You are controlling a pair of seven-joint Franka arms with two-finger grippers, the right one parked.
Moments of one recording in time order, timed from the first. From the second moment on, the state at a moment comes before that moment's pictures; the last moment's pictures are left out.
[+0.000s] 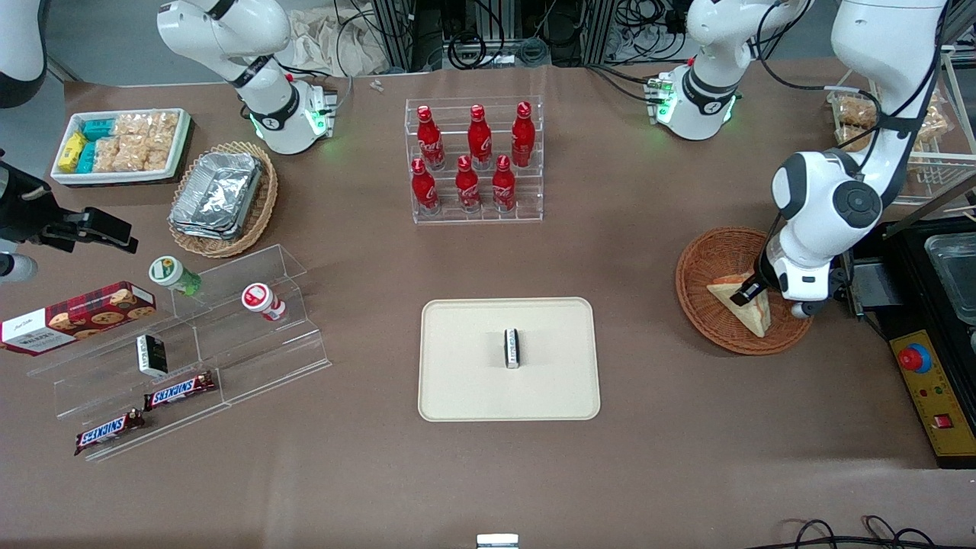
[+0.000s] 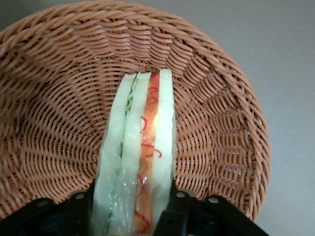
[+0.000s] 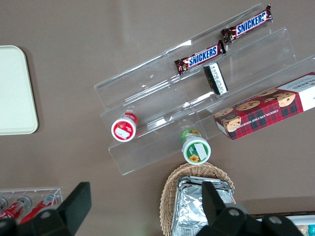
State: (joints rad) arm 0.36 0.20 -0.34 -2.40 0.08 2.64 -0.76
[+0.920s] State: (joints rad) arm 0.35 0.01 -0.45 -1.79 0.03 1.76 -0.50
